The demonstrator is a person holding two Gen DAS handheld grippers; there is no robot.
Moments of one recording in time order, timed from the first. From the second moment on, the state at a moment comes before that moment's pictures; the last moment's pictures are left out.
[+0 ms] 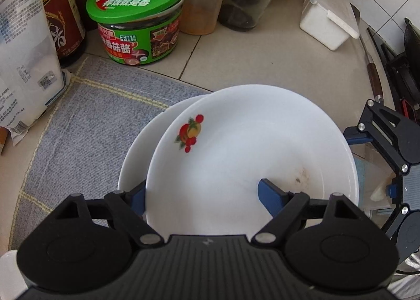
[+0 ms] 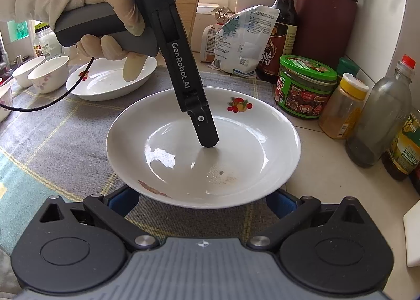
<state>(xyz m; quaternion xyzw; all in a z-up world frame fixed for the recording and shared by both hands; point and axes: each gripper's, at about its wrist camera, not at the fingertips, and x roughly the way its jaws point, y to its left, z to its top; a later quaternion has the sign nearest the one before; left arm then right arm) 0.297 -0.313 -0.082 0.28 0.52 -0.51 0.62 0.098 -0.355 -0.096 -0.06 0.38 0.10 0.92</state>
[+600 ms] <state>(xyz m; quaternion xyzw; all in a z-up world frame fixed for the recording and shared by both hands) 0.295 -0.319 -0.081 0.31 0.52 -0.50 0.62 0.096 -0.354 -0.094 -0.06 0.38 0.10 0.92</state>
